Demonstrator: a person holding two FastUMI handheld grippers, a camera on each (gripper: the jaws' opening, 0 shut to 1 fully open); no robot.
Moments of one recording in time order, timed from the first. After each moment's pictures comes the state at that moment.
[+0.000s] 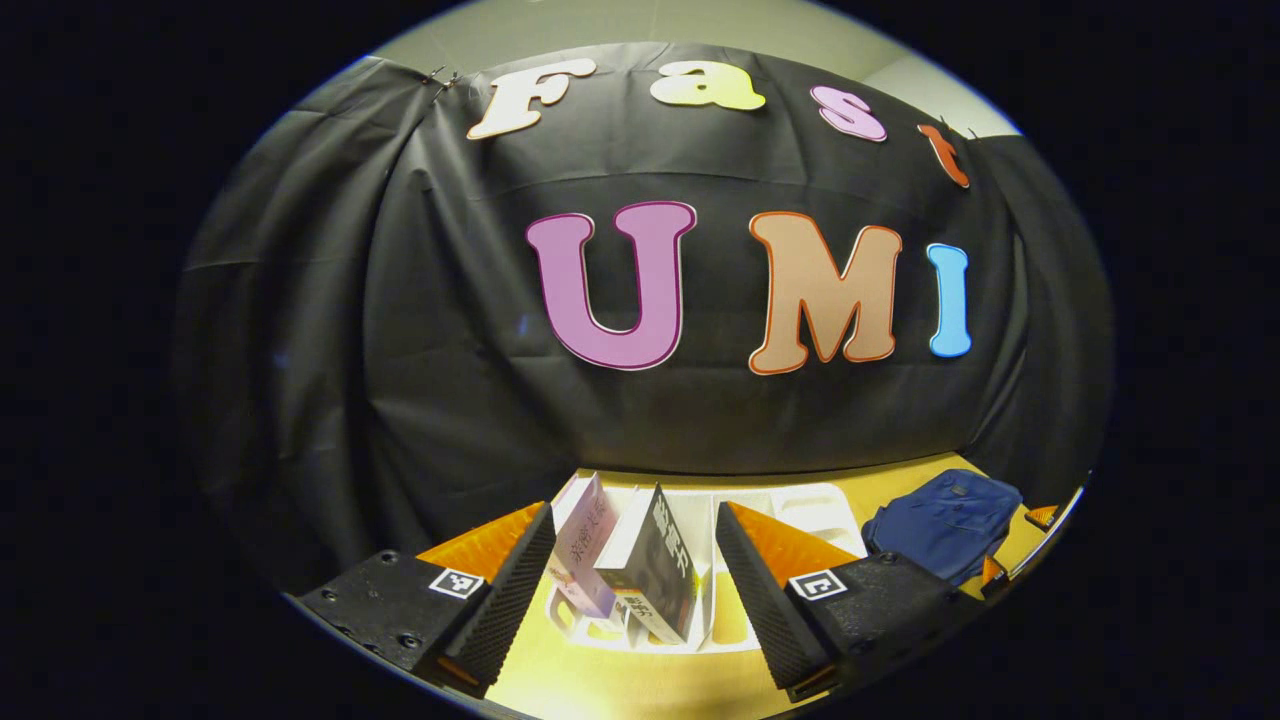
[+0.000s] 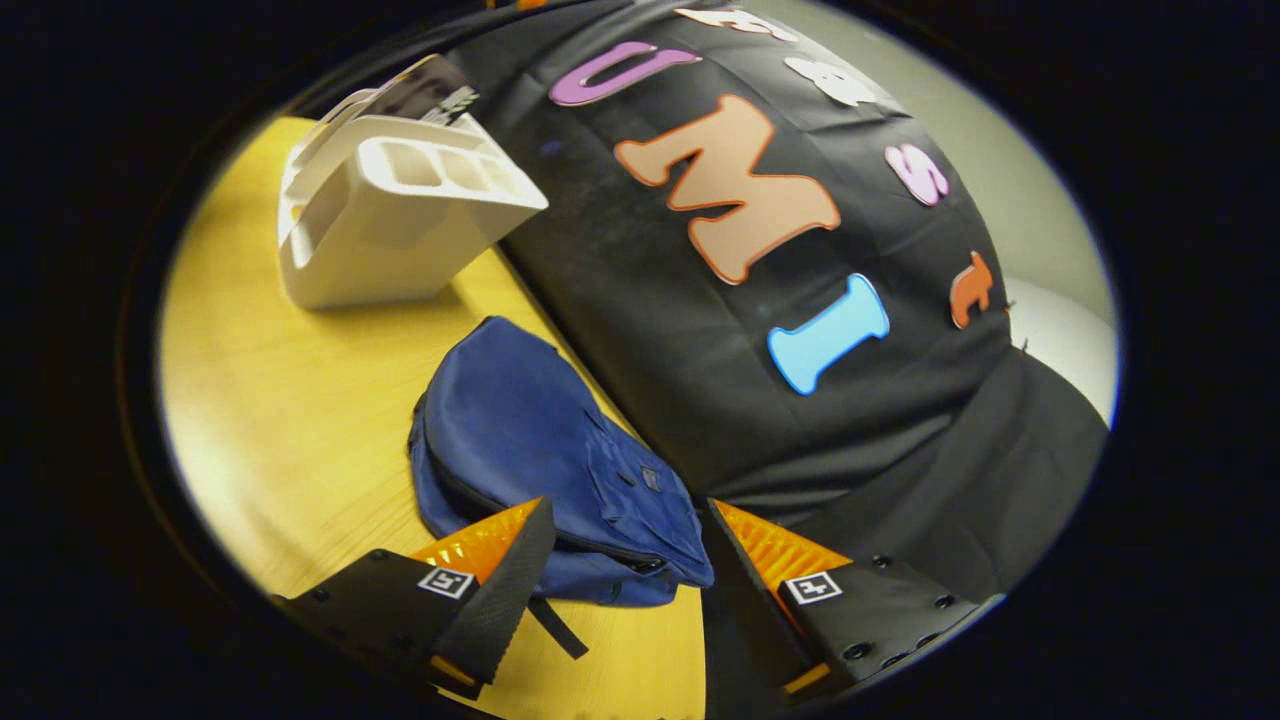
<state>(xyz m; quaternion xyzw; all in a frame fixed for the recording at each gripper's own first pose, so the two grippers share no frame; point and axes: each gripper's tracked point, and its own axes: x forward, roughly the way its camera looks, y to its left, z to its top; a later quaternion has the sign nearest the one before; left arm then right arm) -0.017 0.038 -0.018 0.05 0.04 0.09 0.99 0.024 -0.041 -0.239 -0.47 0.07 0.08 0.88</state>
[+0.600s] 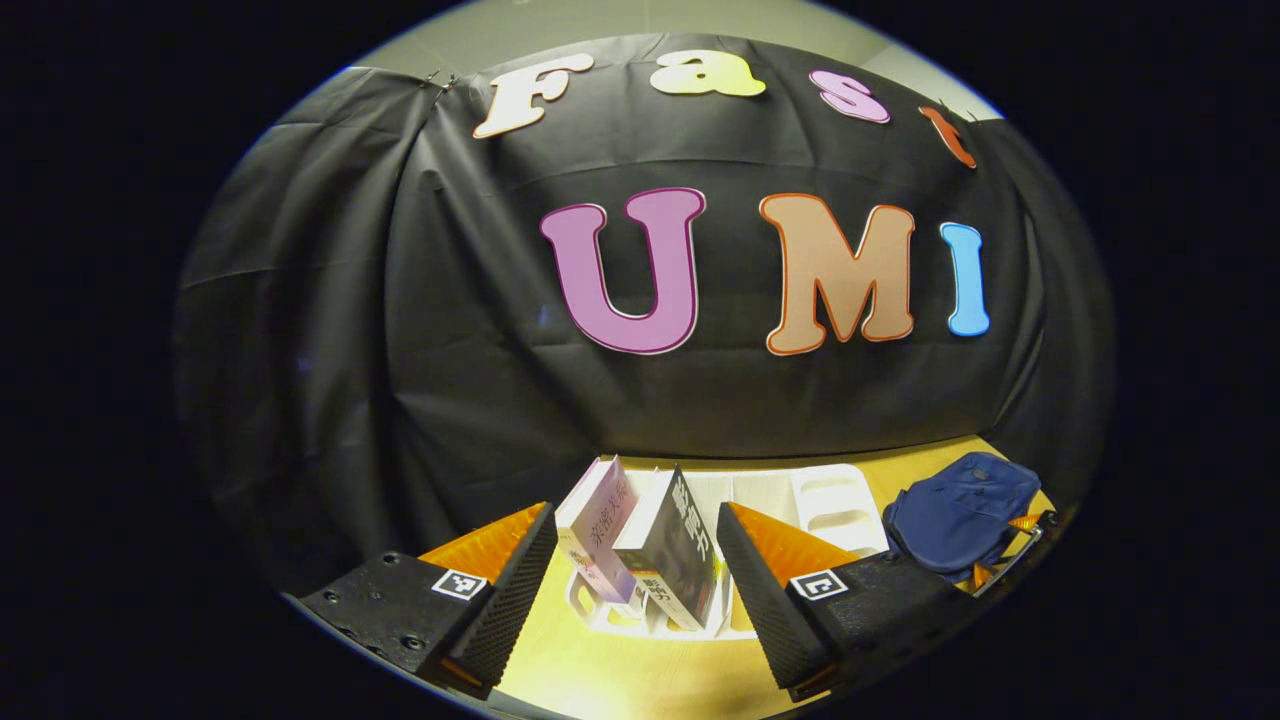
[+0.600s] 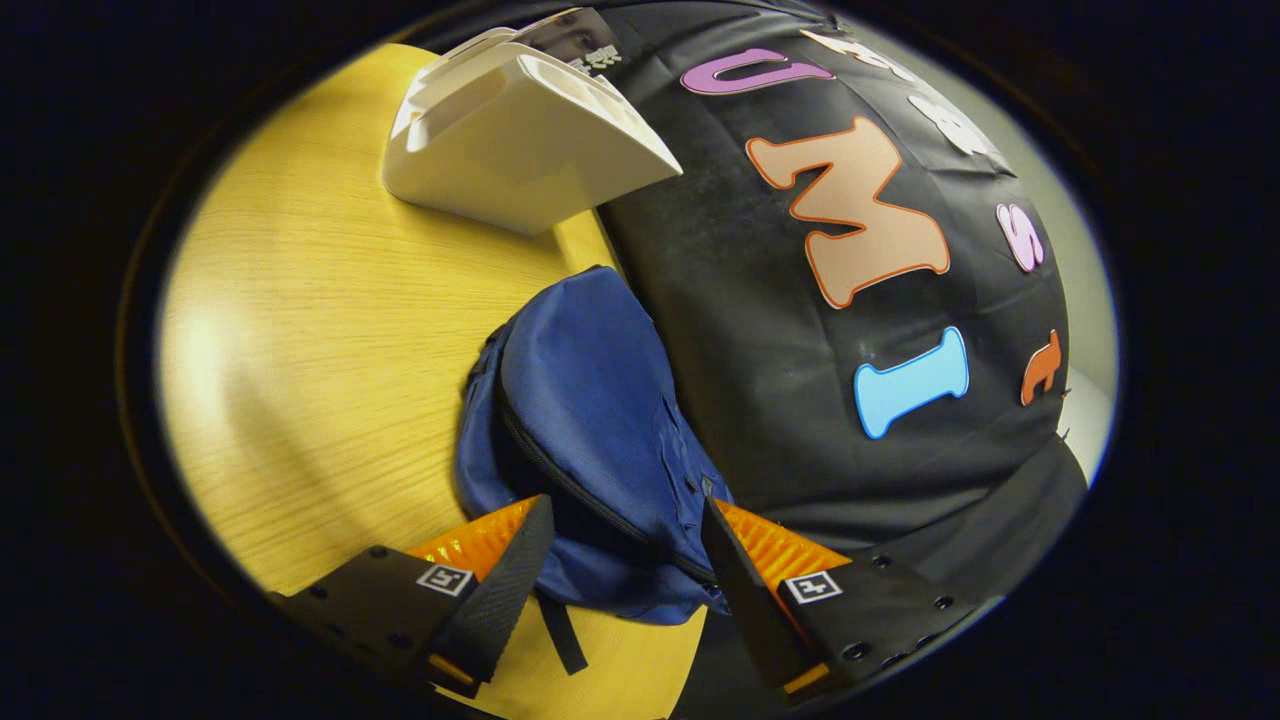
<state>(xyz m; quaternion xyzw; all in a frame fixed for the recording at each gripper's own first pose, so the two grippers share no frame) -0.026 0.040 -0.033 0.06 0.07 0.12 0.99 0.043 -0.039 -0.294 -0.55 0.08 0.15 0.82</state>
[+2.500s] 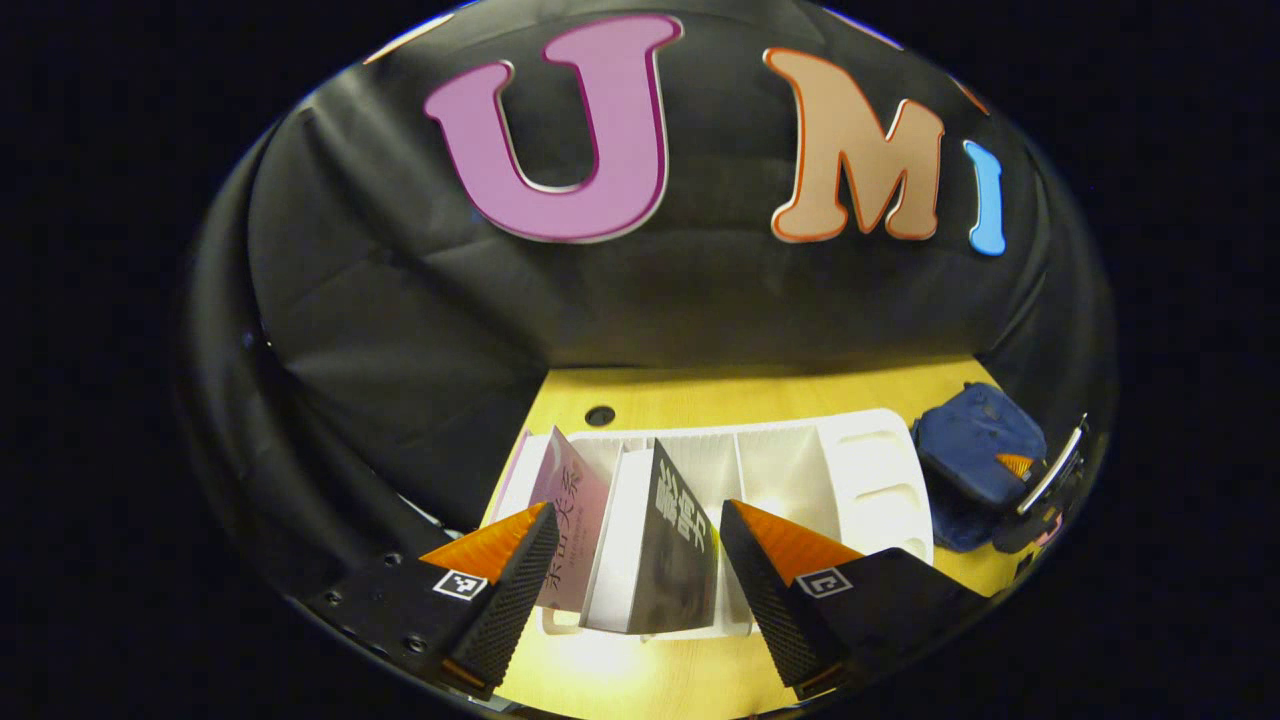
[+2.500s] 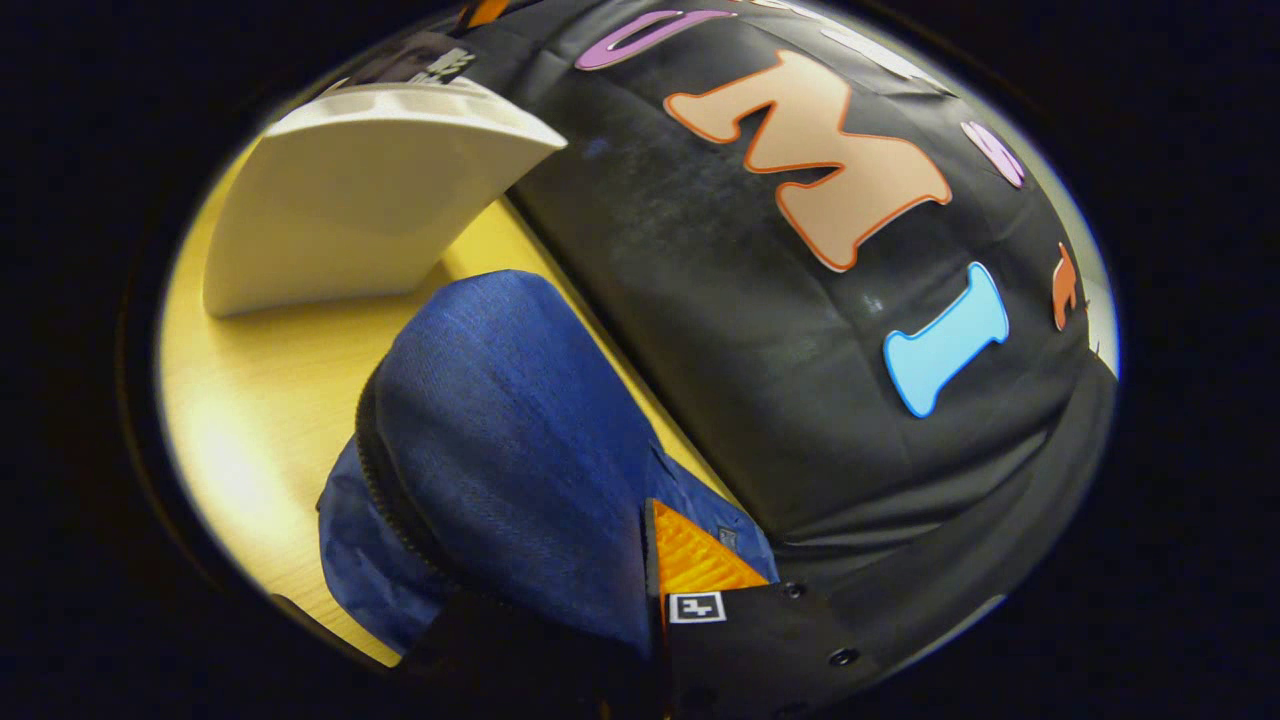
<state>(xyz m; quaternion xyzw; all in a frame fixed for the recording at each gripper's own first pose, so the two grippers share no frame) 0.107 0.067 -0.106 0.06 0.31 0.04 0.95 0.156 -0.001 -0.273 -0.43 0.11 0.15 0.88</state>
